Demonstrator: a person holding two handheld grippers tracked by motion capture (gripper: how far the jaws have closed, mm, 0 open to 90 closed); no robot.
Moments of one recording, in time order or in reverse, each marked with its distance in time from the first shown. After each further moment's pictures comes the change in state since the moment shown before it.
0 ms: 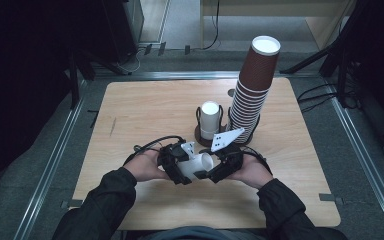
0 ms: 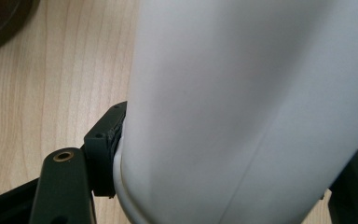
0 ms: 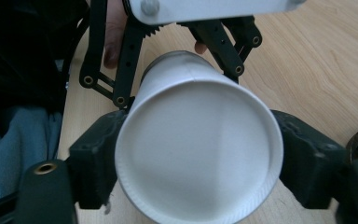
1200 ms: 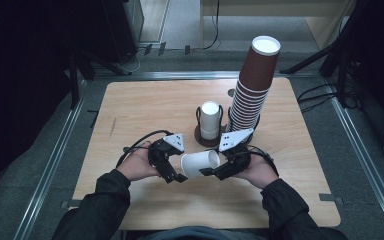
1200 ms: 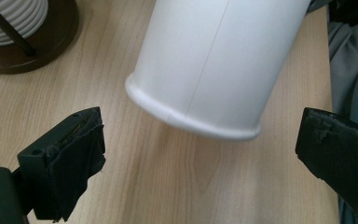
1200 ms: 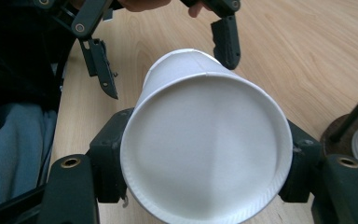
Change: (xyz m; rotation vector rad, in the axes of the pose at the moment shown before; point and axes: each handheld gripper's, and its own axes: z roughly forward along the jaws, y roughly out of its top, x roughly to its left) left arm 0.005 -0.022 -0.028 -0.202 -0.004 -0.067; right arm -0.004 -0.009 -0.016 -0.038 -0.033 -0.018
